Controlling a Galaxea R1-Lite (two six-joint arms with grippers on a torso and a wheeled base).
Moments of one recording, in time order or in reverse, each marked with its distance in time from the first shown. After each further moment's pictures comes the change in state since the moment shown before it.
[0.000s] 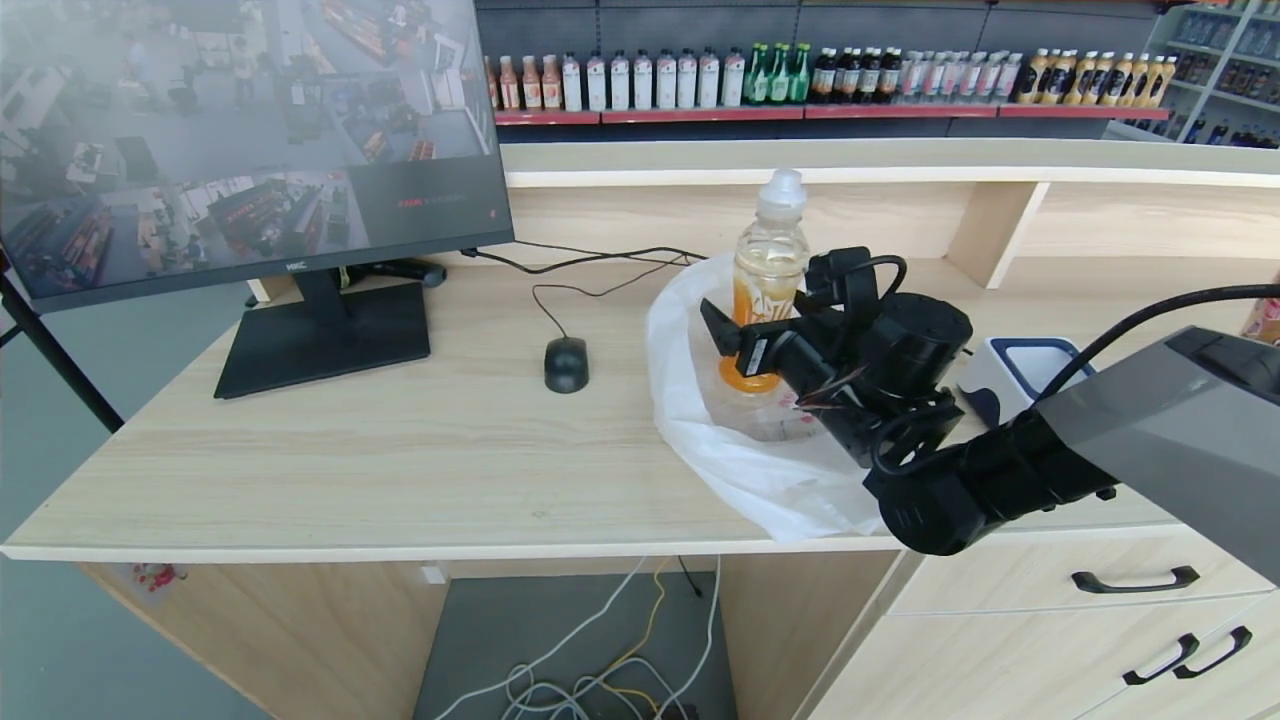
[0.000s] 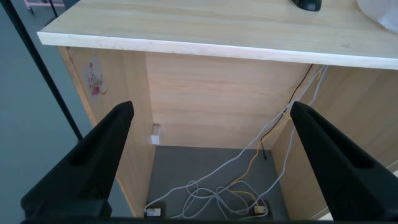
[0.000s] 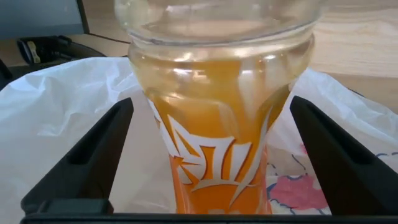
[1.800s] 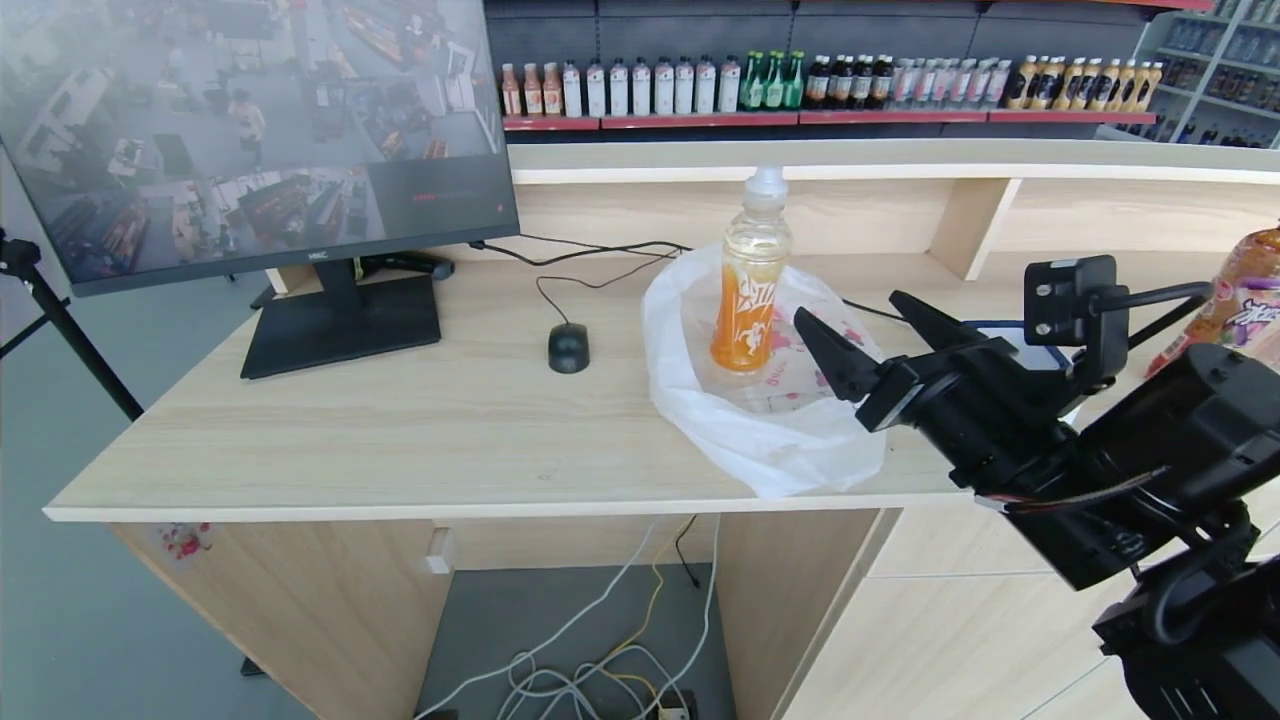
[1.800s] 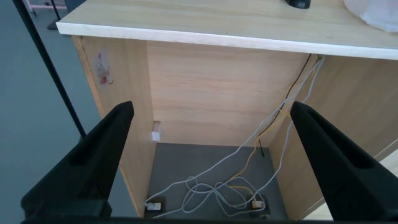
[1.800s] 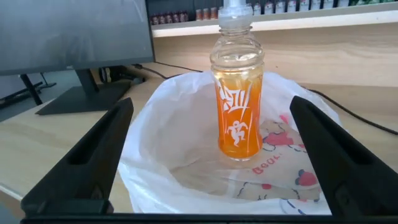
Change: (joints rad) left arm 0.000 0.000 0.000 0.000 0.001 -0.003; right arm 0.048 -0.401 0.609 -0.286 0.018 0.044
